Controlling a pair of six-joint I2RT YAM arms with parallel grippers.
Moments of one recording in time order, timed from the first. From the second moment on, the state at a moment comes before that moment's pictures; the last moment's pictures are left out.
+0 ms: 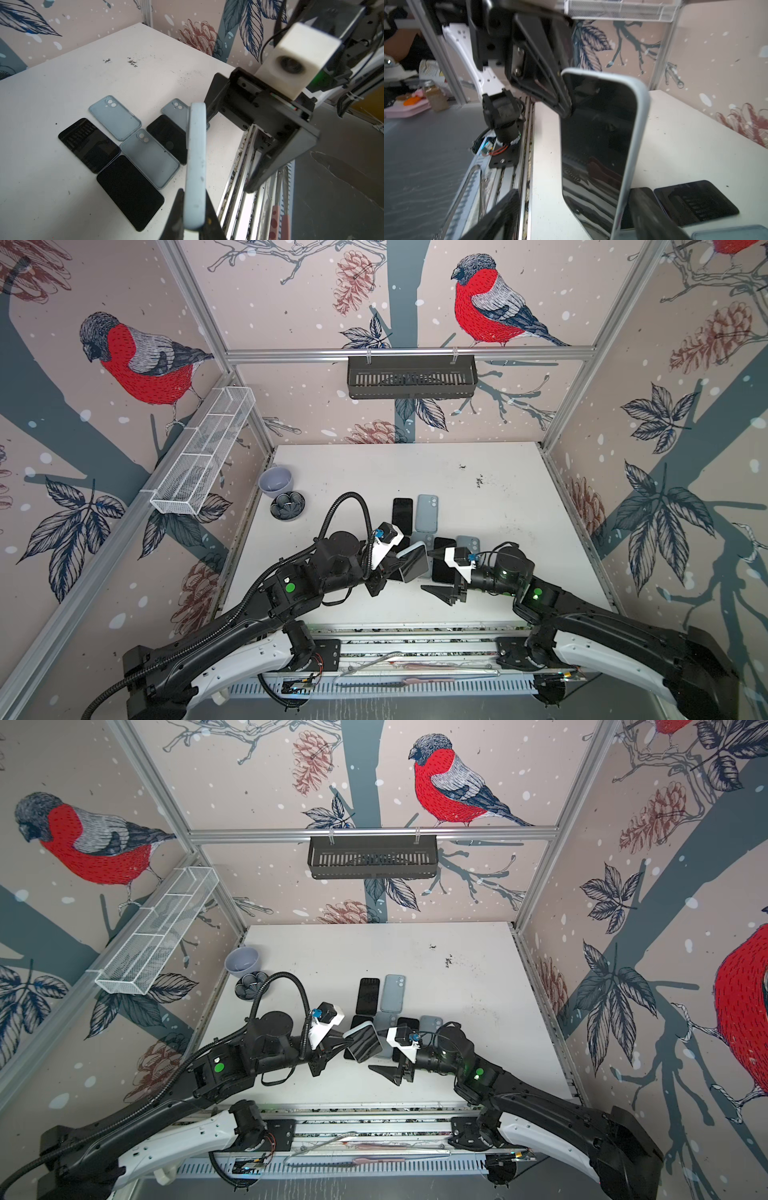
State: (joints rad) left arm -0.97 0.76 0.75 -0.40 0.14 -0.13; right arm 0.92 0.78 0.31 0.40 -0.46 -0.07
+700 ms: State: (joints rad) left arm -0.97 0.68 0.32 0.50 -0.07 -0.91; right arm 0.92 0.59 0.37 0.28 -0.06 0.63
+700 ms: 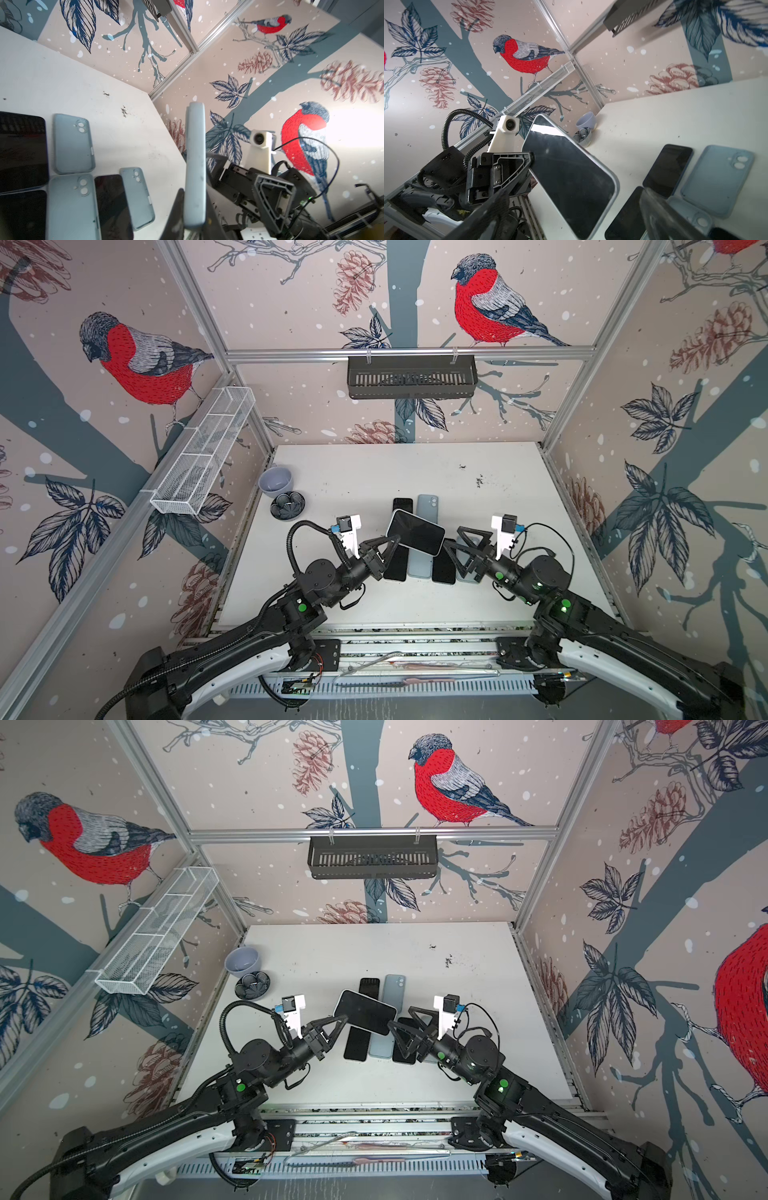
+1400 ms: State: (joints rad) left arm -0.97 0.65 0.17 0.78 -0.16 -1.20; right arm 0.92 0.67 0.22 0.61 -0.25 0.87
